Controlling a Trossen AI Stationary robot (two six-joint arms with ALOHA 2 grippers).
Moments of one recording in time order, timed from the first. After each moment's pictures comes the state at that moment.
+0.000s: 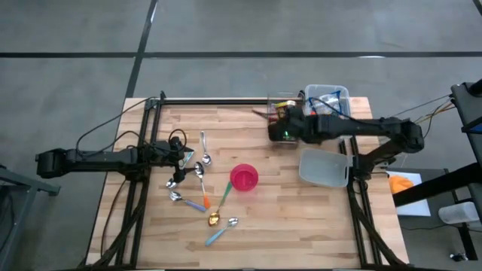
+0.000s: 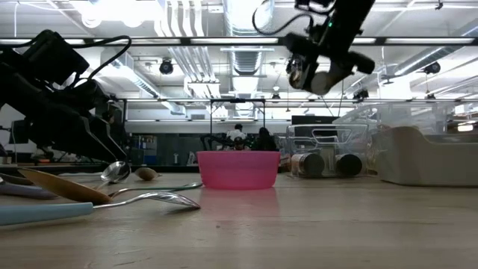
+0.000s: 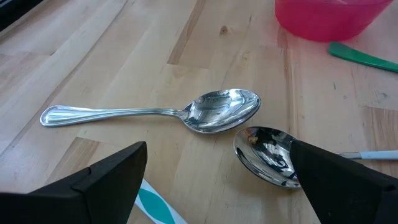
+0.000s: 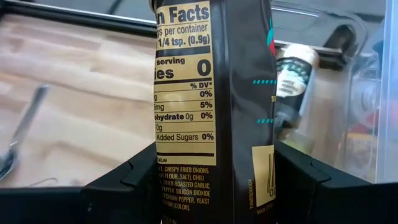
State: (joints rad) left arm 0.25 0.64 0.00 0.02 0.00 0.05; right arm -0.15 1.43 1.17 -0.80 0.61 1.03
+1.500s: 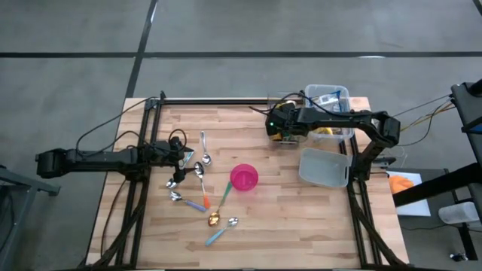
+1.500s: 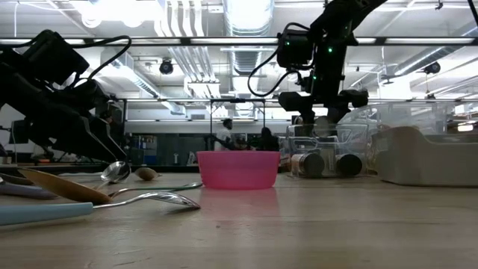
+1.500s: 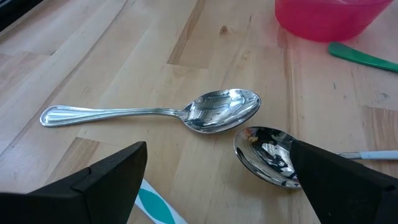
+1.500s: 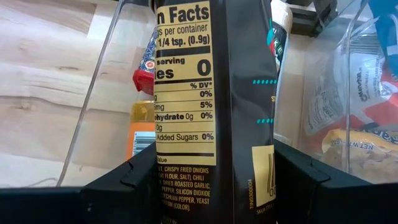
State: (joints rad) left arm 0.25 0.64 0.00 0.02 0.00 0.05; right arm -0.34 1.68 1.17 -0.80 0.53 1.02
